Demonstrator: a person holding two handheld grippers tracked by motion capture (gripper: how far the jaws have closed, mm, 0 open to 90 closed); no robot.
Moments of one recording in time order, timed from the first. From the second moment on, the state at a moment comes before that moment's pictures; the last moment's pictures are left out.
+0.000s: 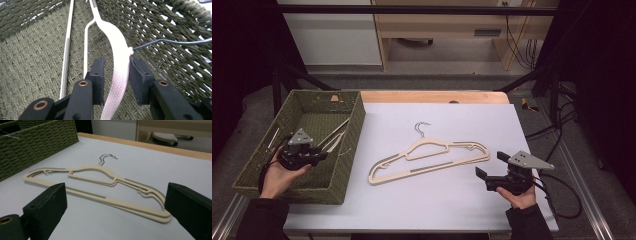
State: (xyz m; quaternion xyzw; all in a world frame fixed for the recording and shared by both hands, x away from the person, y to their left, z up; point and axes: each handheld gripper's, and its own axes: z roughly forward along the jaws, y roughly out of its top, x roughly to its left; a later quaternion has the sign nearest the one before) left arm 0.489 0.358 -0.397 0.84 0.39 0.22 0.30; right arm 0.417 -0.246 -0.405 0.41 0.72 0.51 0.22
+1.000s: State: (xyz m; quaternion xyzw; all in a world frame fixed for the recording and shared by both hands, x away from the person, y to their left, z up) left arm 0.440 0.320 -0.327 0.72 0.38 0.25 0.52; right arm 0.415 -0.247 -0.400 0.40 0.71 0.53 0.22
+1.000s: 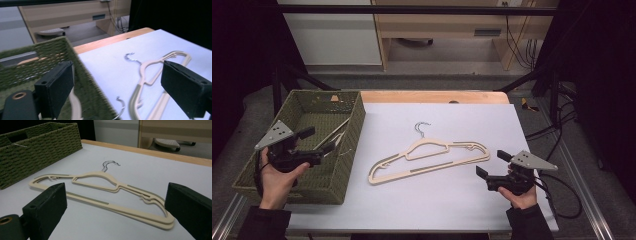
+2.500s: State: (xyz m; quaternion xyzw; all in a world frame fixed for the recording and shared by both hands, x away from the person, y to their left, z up) left arm 0.502 0.163 -0.409 0.83 0.33 0.17 0.43; right arm 0.415 -0.247 -0.399 0.39 0.71 0.54 0.22
